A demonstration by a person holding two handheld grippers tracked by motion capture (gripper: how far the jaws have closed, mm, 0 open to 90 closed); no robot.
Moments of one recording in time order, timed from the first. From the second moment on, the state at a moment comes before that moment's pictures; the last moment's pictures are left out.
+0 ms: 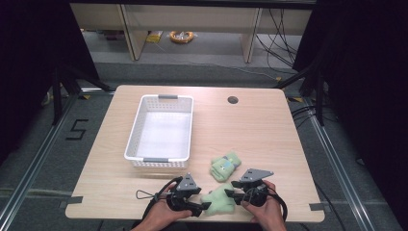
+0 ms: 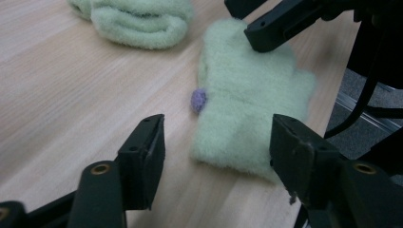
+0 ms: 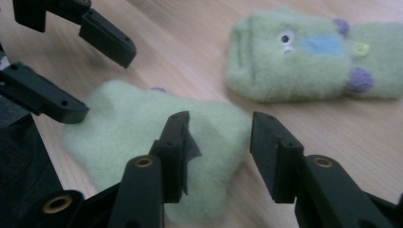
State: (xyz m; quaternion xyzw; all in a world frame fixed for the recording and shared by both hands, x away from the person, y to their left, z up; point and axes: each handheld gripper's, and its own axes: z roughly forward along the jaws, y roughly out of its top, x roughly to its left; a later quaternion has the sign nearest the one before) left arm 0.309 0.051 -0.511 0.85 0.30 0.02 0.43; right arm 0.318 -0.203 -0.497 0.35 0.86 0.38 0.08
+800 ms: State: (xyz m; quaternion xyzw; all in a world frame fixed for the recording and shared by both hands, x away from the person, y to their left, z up) left arm 0.315 0.051 -0.504 0.86 0.28 0.04 0.43; right arm 0.307 -0.201 -0.500 0.39 0.81 0.43 0.04
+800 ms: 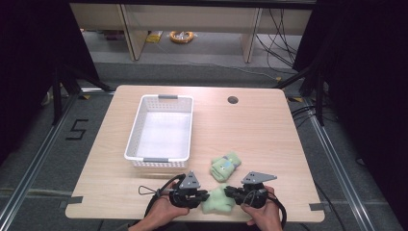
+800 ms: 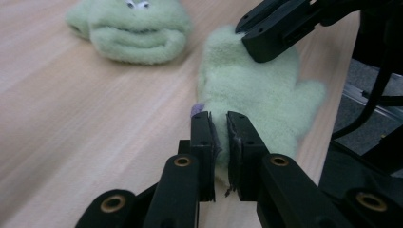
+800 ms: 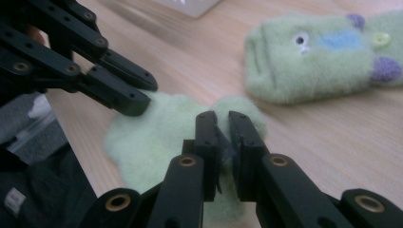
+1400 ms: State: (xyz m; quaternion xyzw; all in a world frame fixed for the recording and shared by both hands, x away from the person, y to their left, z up) left arm 0.333 0.060 -0.506 0.86 0.28 0.05 0.42; right arm 0.303 -0.188 -0.503 0.41 0.81 0.43 0.05
